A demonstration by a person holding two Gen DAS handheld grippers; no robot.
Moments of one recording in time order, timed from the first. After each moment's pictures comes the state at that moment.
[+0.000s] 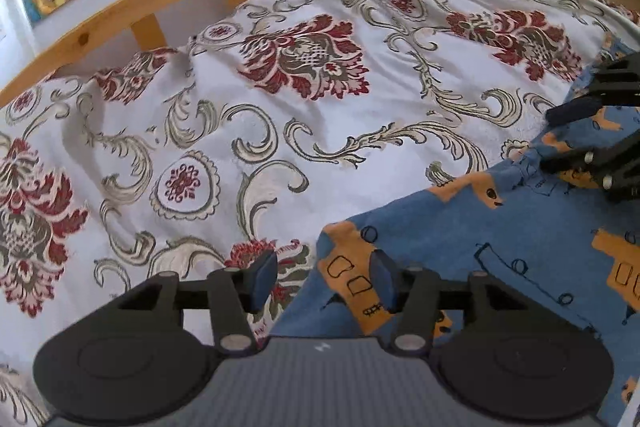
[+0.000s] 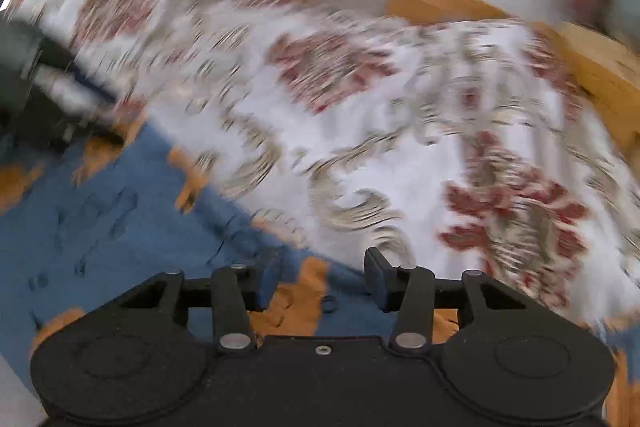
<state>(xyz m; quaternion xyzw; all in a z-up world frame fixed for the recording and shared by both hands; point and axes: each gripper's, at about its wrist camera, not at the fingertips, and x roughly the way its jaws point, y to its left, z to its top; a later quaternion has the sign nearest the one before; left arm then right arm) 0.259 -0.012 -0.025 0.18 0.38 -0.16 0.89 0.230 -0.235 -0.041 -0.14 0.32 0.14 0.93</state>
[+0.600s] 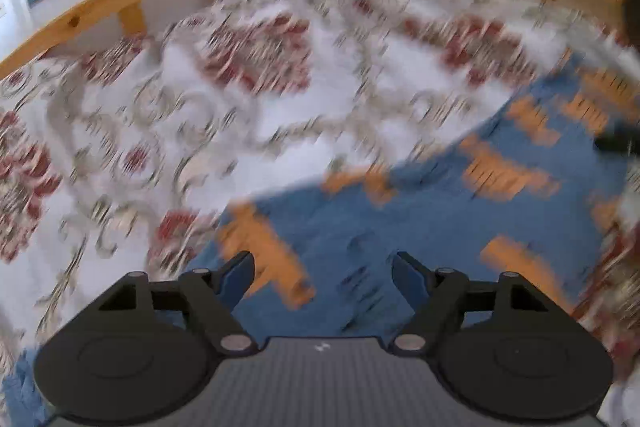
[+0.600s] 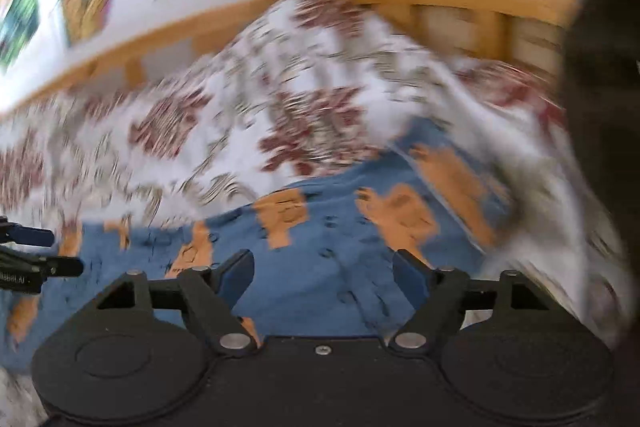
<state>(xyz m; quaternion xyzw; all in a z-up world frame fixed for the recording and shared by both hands) 0.215 -0.063 -0.003 0.13 0.40 -0.19 0.89 0.106 -0.338 -0.021 0.12 0.31 -0.05 0.94</state>
